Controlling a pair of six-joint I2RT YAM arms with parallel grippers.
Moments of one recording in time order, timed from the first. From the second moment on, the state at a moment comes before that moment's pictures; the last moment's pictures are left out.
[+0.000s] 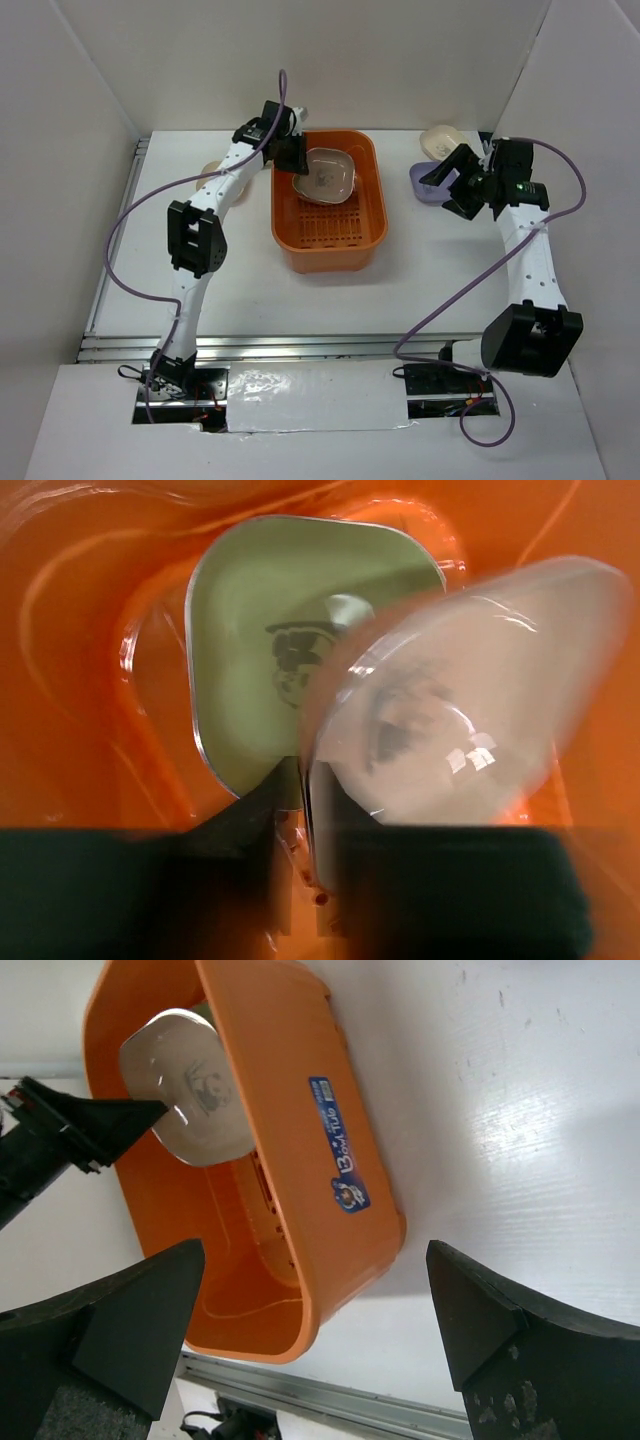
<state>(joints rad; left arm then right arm) -0.36 2.34 2.33 -0.80 0.22 -0.27 -0.19 1.34 1.34 -0.72 -0.44 0.62</state>
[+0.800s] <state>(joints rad) -0.52 1.50 2.14 -0.72 -0.01 -0.29 -0.26 1.90 1.41 -0.49 -0.09 0.96</state>
